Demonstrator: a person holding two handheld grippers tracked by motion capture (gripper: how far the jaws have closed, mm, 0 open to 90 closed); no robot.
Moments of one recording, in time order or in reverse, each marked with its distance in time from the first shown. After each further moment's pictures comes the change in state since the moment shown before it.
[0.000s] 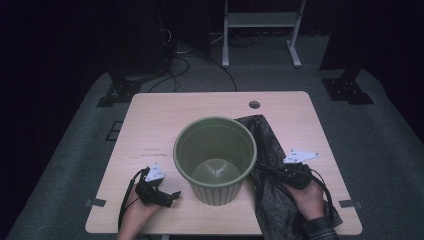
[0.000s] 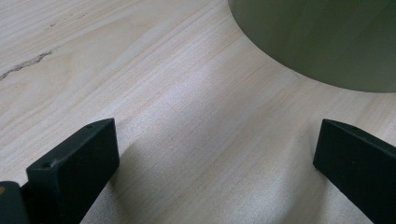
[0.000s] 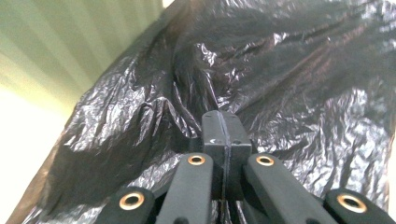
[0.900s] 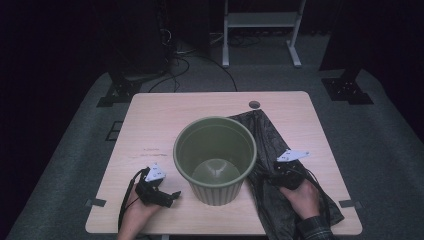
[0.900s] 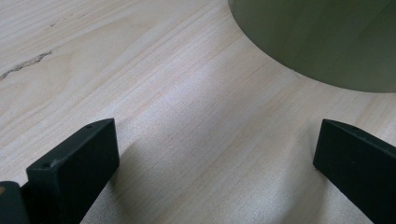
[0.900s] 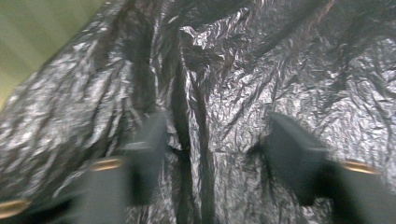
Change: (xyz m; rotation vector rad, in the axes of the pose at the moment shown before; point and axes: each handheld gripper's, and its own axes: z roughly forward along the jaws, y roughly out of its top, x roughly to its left) left arm 0.000 0.000 0.000 0.000 0.000 0.000; right arm -0.009 -0.010 0.027 0.094 -0.109 0.038
